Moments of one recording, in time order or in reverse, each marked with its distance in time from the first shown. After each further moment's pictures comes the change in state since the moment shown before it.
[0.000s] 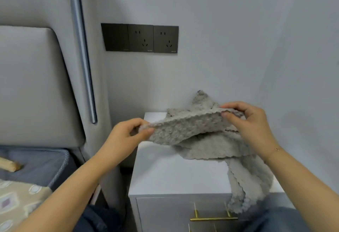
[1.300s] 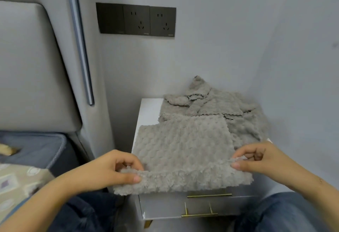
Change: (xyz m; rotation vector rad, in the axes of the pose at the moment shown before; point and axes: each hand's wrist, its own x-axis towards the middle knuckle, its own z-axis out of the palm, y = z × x) left_hand -0.075 -0.026 -0.020 -0.076 -0.660 -0.154; right_hand -0.095 -0.002 -0.042 0.010 -0.510 0.529
